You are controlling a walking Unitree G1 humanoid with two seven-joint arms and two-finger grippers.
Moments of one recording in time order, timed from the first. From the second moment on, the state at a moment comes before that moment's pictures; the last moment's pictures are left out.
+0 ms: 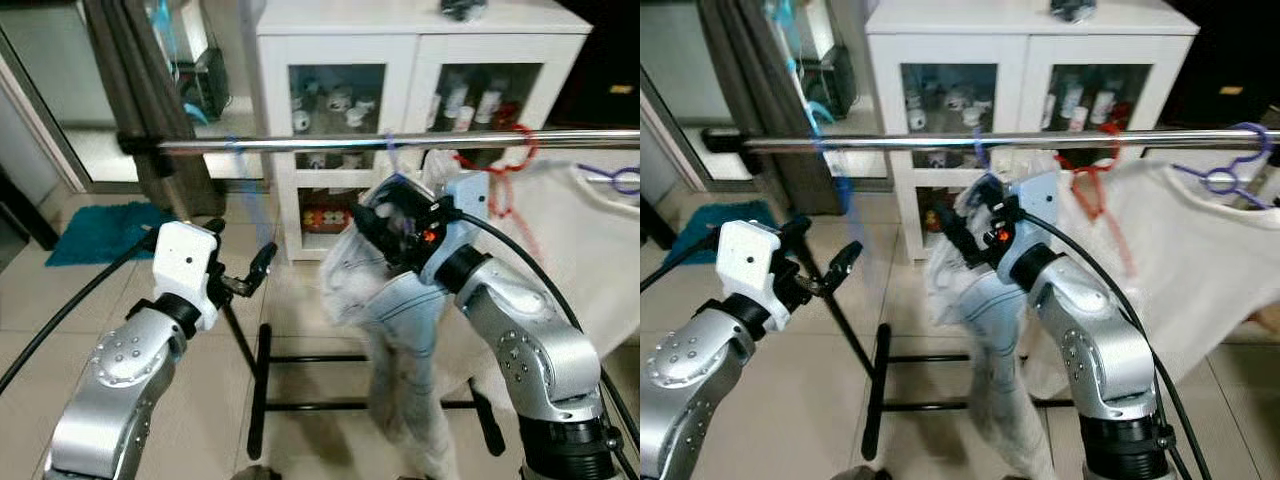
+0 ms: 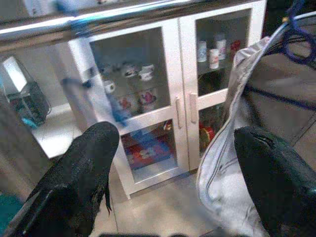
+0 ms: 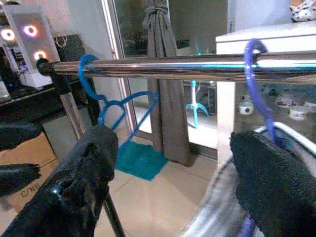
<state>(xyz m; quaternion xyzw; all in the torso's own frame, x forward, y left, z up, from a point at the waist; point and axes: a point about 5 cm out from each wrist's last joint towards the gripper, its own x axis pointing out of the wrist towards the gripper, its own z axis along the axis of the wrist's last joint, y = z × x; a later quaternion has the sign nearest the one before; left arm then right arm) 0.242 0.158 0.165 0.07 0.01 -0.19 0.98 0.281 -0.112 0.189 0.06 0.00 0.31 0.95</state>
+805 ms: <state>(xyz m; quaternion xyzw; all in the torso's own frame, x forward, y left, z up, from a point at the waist) 0.246 0.175 0.157 0.12 0.03 -0.16 0.98 0.298 -0.071 0.179 0.05 0.01 0.43 0.90</state>
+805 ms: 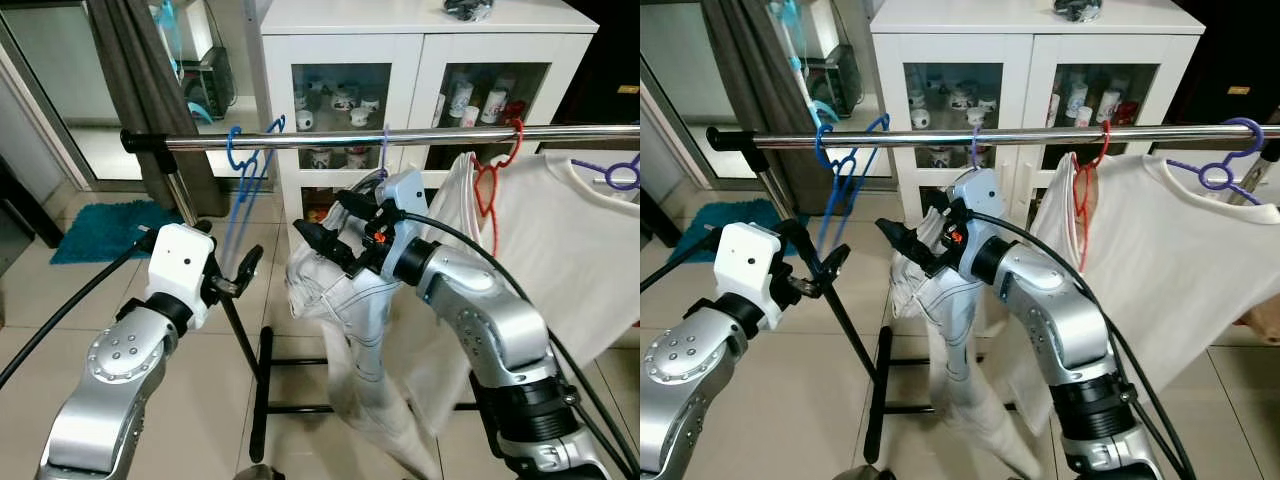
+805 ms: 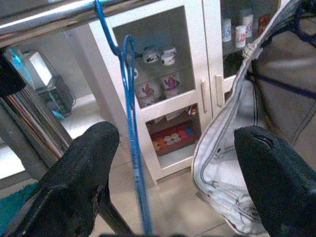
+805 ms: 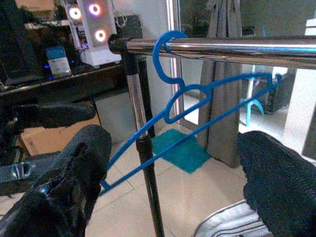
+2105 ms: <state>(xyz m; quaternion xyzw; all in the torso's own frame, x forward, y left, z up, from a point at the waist) 0.243 0.179 0.148 0.13 0.06 -0.15 0.98 0.305 -0.058 0.169 0.04 -0.07 0.48 0.87</state>
